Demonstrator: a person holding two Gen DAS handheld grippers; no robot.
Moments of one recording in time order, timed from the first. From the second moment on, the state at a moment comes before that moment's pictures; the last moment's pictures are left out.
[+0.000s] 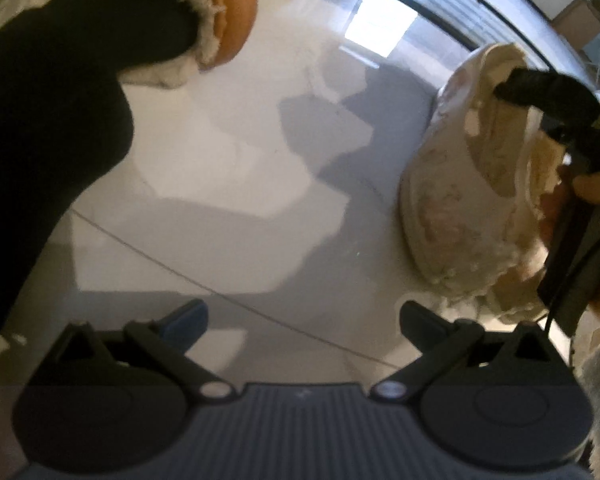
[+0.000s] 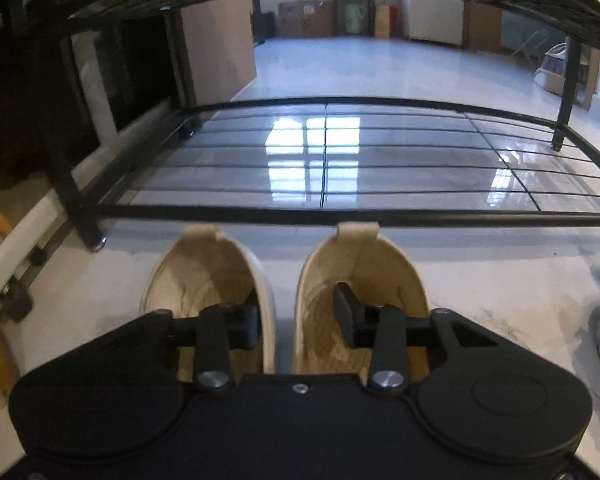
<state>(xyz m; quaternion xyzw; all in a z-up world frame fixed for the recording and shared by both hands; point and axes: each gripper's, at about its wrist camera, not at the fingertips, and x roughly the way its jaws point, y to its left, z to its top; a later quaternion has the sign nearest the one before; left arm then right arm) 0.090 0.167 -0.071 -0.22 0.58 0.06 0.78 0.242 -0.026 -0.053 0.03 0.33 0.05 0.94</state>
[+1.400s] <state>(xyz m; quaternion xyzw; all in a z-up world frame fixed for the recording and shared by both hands) 0.074 0.186 -0.052 -0.23 0.54 0.09 0.81 0.410 0.118 0.003 -0.01 0.15 0.02 0.99</state>
